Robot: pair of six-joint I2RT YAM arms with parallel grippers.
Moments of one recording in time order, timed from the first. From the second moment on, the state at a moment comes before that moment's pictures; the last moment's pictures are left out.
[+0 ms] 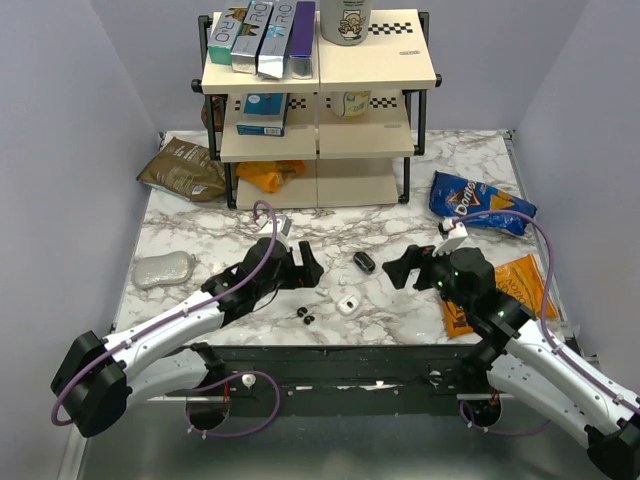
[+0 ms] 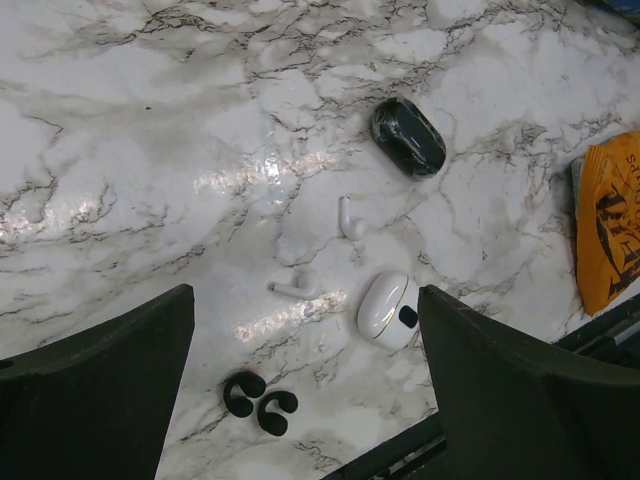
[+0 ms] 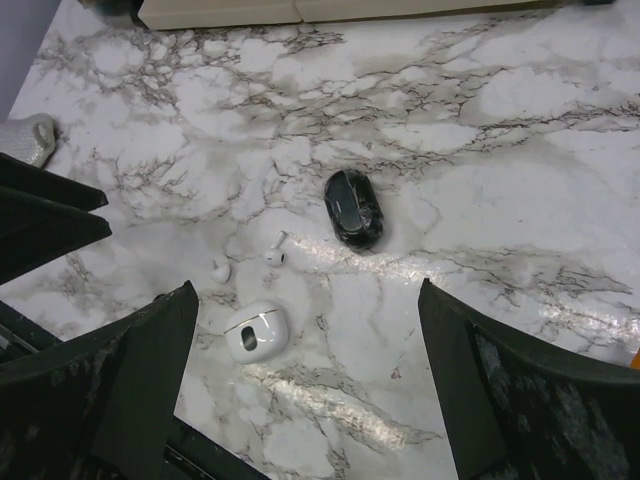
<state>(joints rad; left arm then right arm) -0.78 1.01 0.56 -0.12 -0.13 -0.69 0.65 0.65 0.49 -0.20 0.09 0.46</state>
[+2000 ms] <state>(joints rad) -0.88 1.92 1.35 -0.39 0.16 0.07 0.65 0.46 0.64 -0.47 -0.02 0.54</state>
